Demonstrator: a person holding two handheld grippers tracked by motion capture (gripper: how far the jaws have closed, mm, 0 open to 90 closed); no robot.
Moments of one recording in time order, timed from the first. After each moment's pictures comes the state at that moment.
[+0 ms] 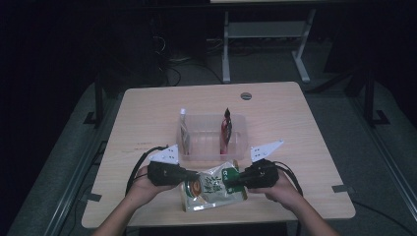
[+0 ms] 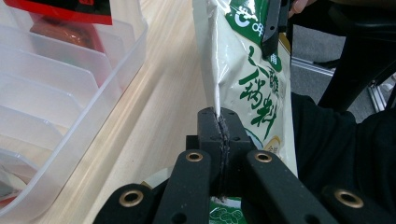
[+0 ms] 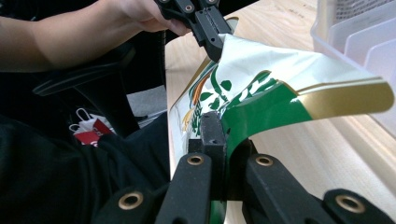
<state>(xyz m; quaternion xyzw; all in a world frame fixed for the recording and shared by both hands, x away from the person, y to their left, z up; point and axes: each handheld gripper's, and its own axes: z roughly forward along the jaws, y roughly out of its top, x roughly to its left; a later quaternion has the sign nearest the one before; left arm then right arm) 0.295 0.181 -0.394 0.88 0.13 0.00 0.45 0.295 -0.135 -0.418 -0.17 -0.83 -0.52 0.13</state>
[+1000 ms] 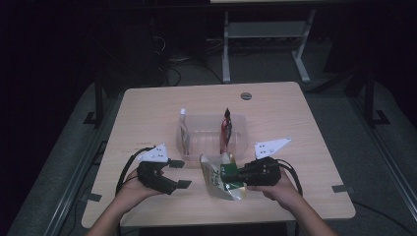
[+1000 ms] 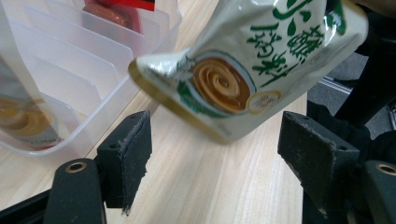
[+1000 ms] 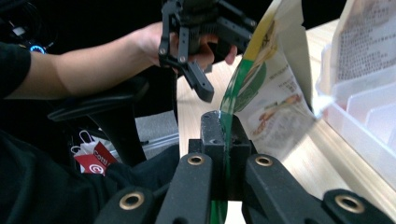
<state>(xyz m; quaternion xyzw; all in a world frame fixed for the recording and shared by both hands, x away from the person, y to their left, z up) 0.285 0.204 -0.392 0.87 0.20 0.01 0.45 0.287 -0.134 -0.390 -0.15 -0.79 -0.58 0.11</state>
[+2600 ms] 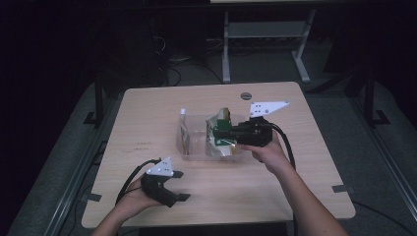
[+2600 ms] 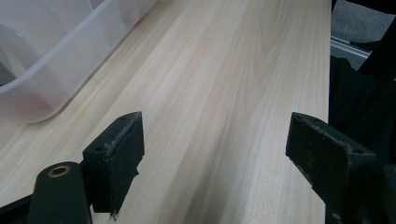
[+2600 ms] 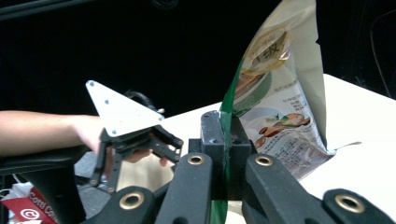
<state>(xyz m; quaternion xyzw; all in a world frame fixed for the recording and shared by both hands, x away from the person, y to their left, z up) 0.277 0.202 -0.429 0.90 0.18 0.02 0.40 0.354 -0.117 -0.331 -0.17 -0.77 -0.62 0.01</state>
